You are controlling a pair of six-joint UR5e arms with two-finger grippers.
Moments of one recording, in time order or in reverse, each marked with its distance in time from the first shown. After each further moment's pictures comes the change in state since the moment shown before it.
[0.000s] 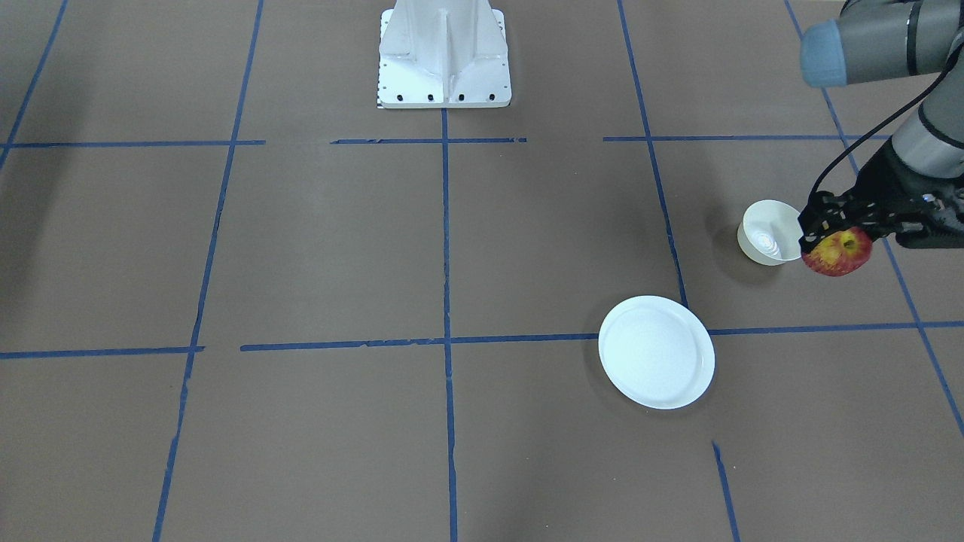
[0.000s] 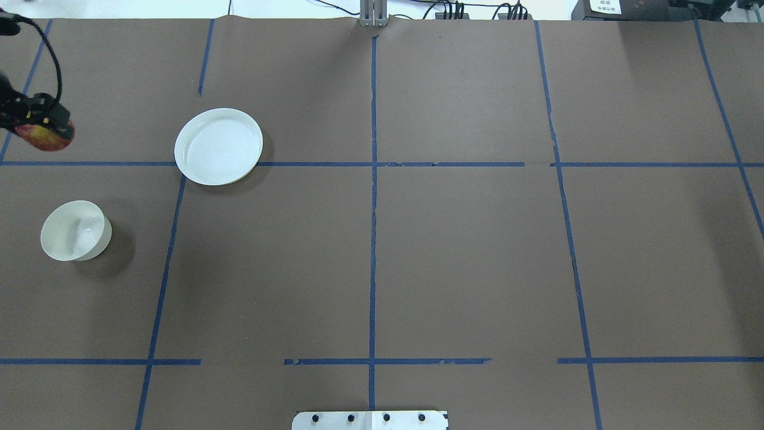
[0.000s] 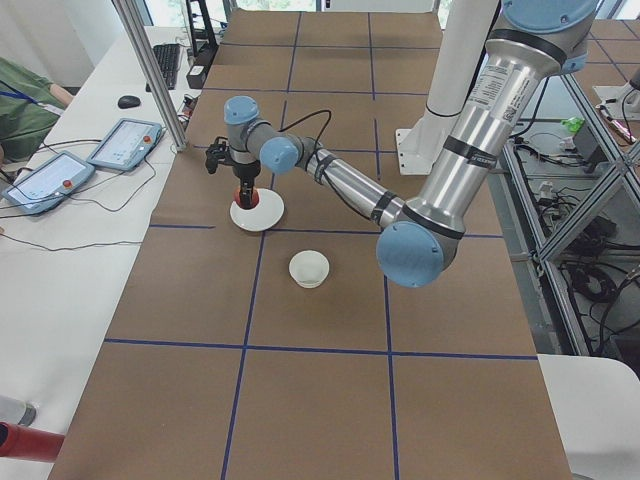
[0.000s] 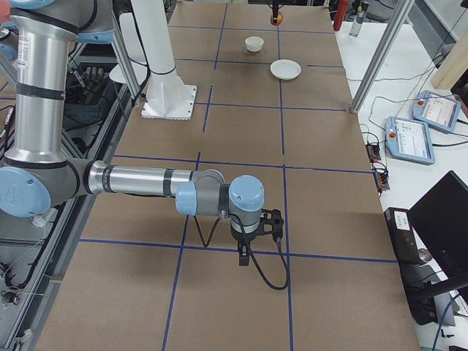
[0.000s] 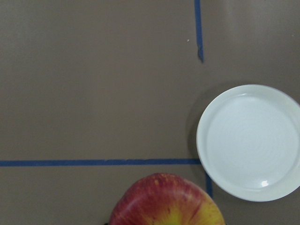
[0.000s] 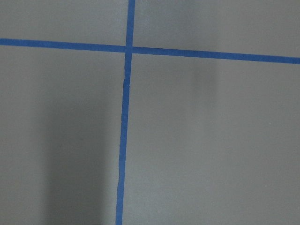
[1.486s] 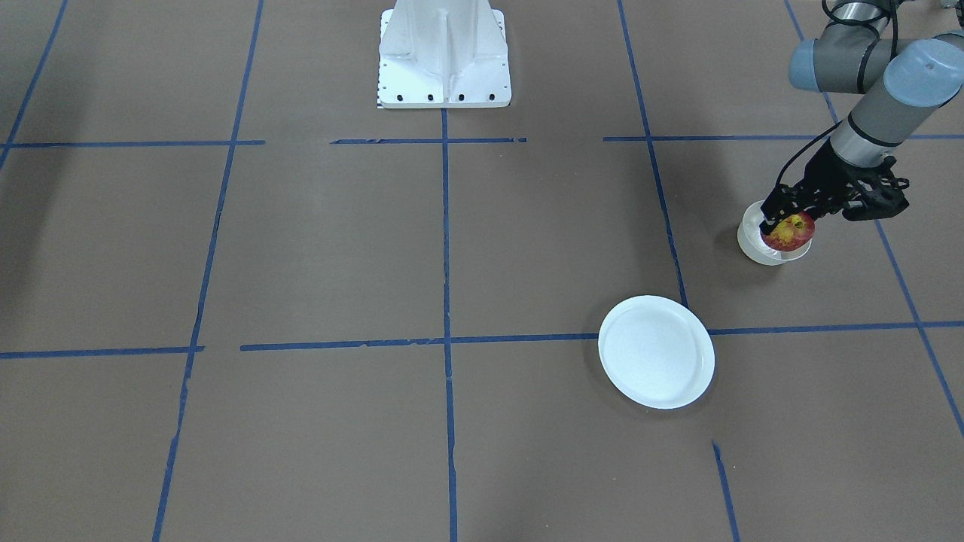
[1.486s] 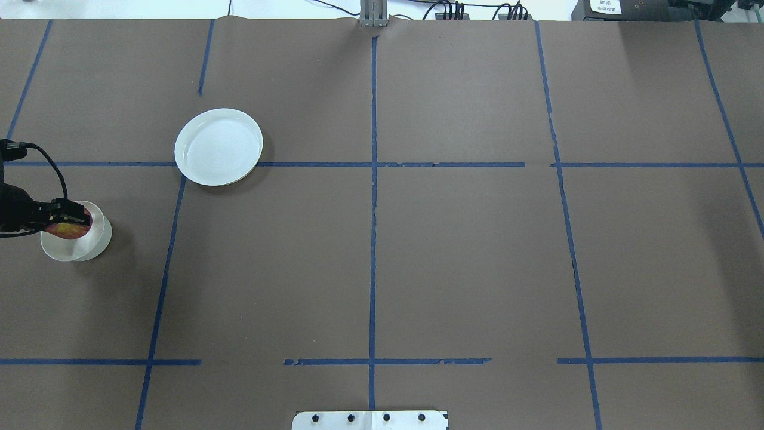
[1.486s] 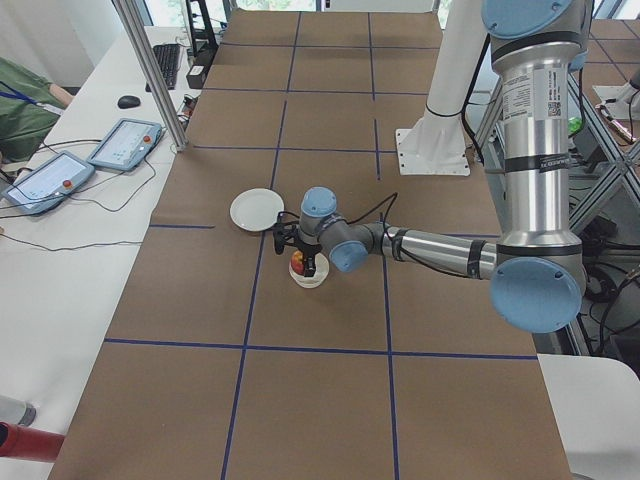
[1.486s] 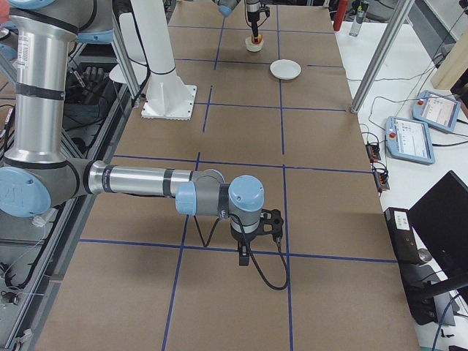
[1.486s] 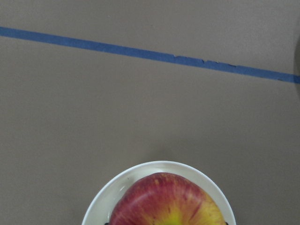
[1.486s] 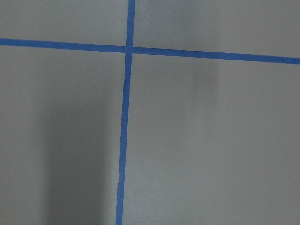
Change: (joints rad) left arm 0.256 0.261 0.176 -0.706 0.106 -0.495; right arm 0.000 0.001 0.000 0.000 0.000 0.000
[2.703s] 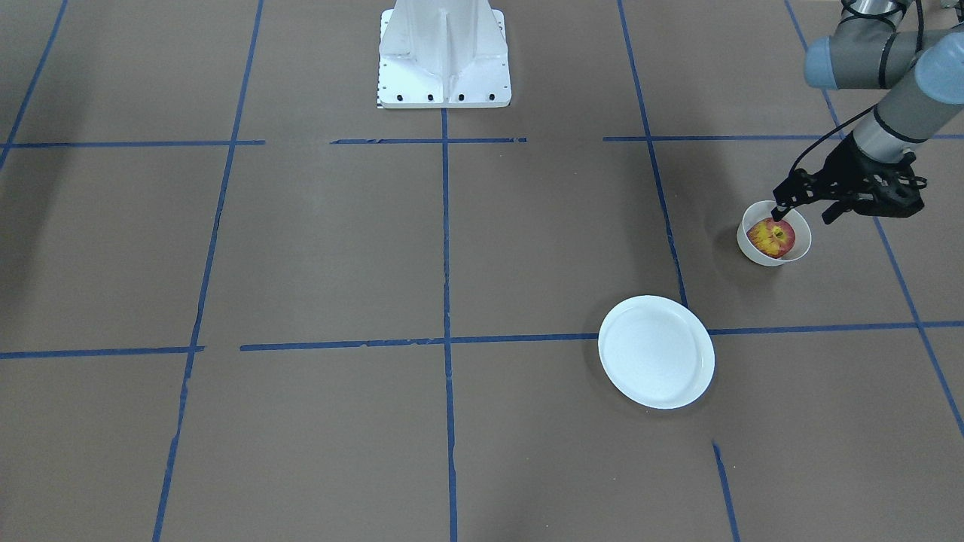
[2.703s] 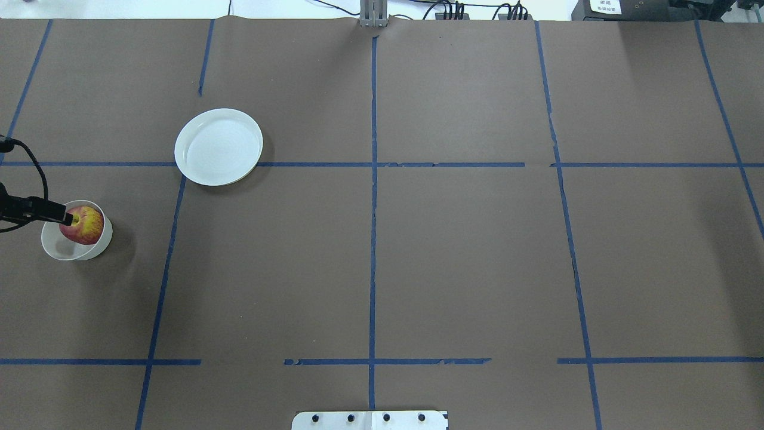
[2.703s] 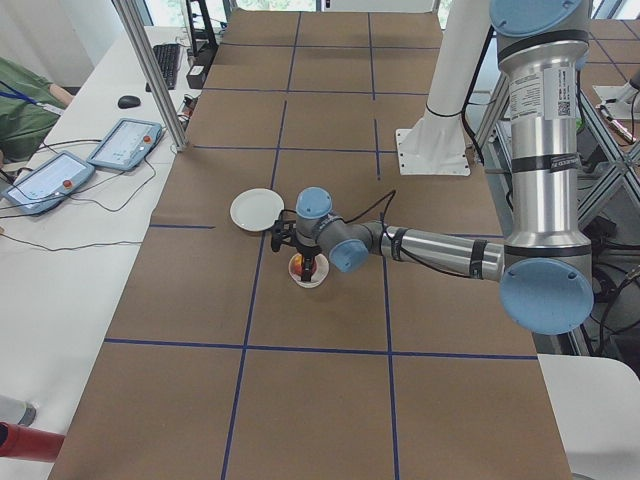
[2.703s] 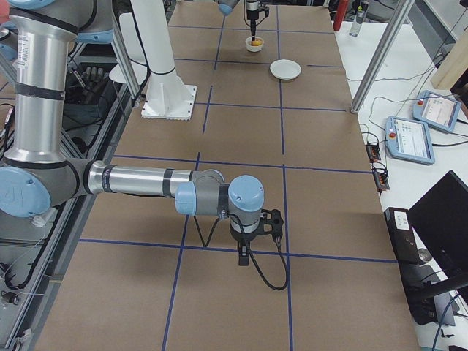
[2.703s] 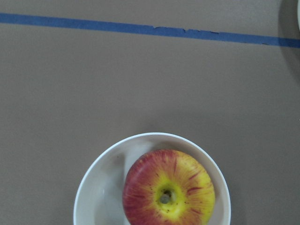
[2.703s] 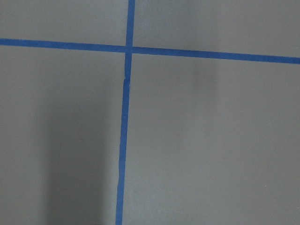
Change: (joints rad) left arm -0.137 0.006 -0.021 0.138 -0.106 0.390; right arm 0.000 0.000 0.000 0.000 0.000 0.000
